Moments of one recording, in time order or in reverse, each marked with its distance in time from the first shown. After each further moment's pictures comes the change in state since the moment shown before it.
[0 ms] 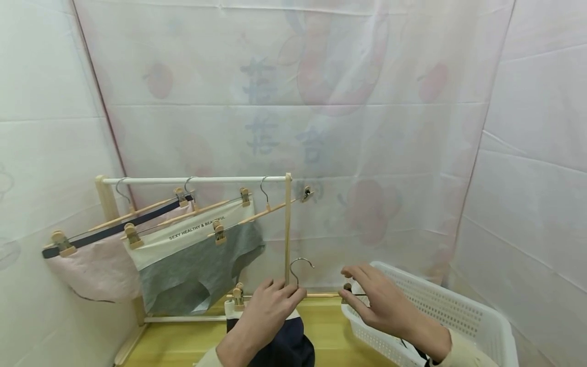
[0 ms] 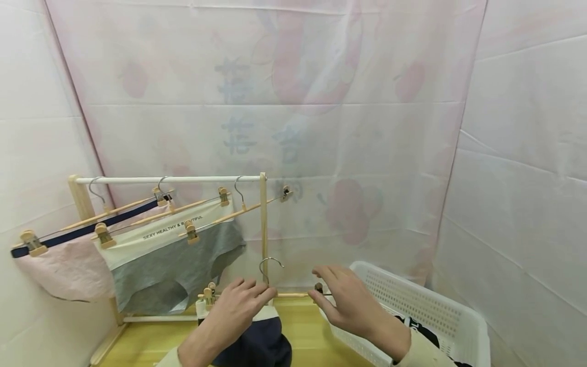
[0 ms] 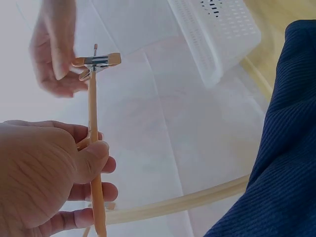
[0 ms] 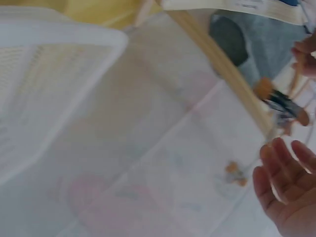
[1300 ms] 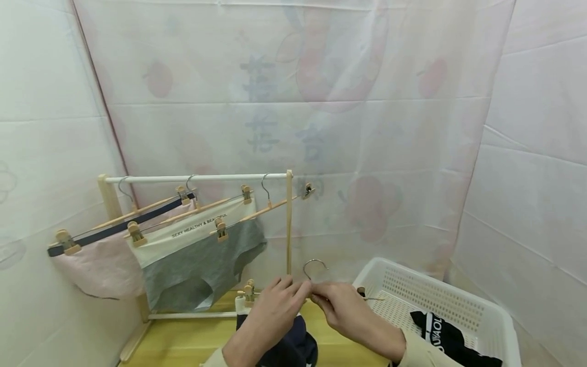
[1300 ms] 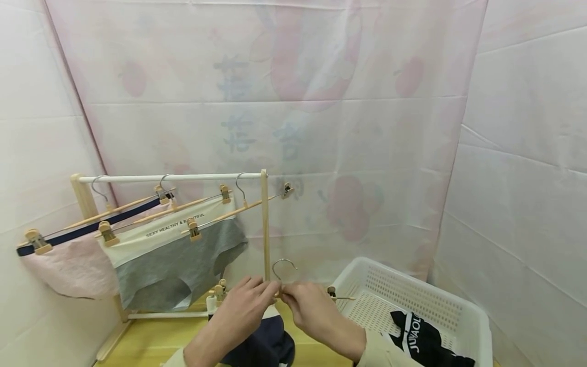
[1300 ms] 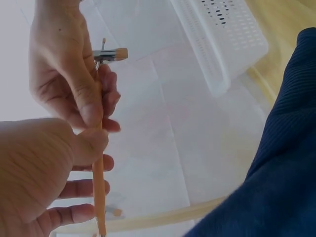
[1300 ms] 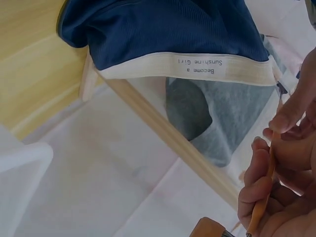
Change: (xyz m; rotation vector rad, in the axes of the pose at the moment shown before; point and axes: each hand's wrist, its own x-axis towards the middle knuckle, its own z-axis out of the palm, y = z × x) left_hand 0.002 0.009 -0.010 -0.037 0.023 -0.023; right_hand 0.024 -0.056 0.032 0.243 -0.206 0.134
